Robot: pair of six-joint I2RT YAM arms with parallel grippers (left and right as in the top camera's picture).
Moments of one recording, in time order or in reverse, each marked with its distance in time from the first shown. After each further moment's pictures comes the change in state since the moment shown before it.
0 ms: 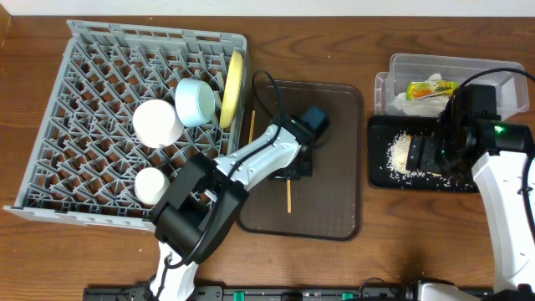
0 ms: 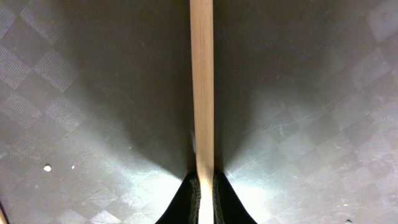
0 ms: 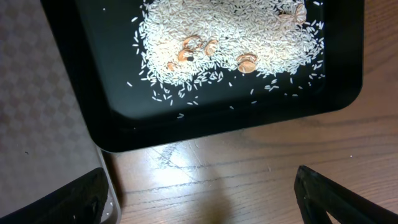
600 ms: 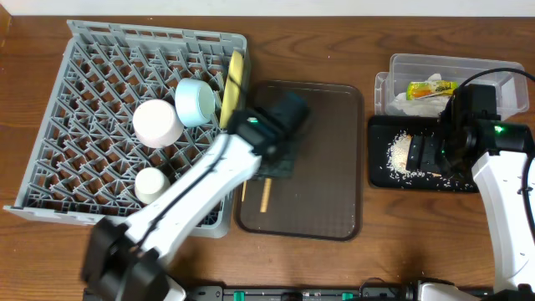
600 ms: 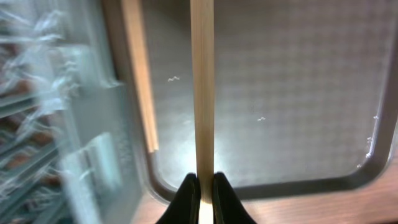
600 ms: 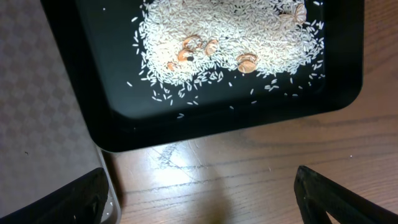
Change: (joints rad) left arm 0.068 -0.426 0.004 -0.304 -0.028 0.220; right arm 0.000 0.000 0.000 -0.001 0.000 0.000
